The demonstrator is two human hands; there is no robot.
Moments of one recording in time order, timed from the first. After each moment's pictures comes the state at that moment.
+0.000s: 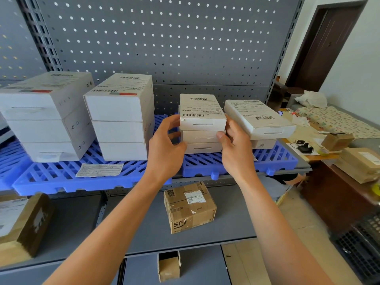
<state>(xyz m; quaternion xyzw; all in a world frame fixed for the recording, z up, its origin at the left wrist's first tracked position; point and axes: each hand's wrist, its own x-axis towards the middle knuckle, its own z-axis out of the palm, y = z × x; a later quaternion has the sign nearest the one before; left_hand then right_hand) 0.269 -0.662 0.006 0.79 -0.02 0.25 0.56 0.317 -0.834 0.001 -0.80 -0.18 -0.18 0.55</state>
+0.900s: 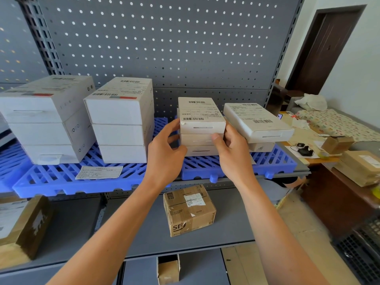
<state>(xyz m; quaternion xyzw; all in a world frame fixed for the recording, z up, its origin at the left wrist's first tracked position) 0.266 -0.664 0.004 0.79 -0.02 0.25 0.57 0.309 -0.833 0.006 -0.80 -0.19 -0.17 0.55</state>
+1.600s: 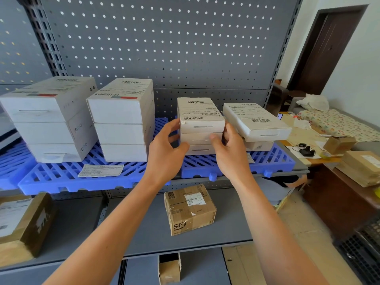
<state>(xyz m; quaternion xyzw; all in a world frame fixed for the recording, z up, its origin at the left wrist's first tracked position) 0.263 -0.664 0.007 0.79 -0.03 0.23 0.57 0.308 -0.829 0.007 -0.80 -0.16 -0.14 0.56</state>
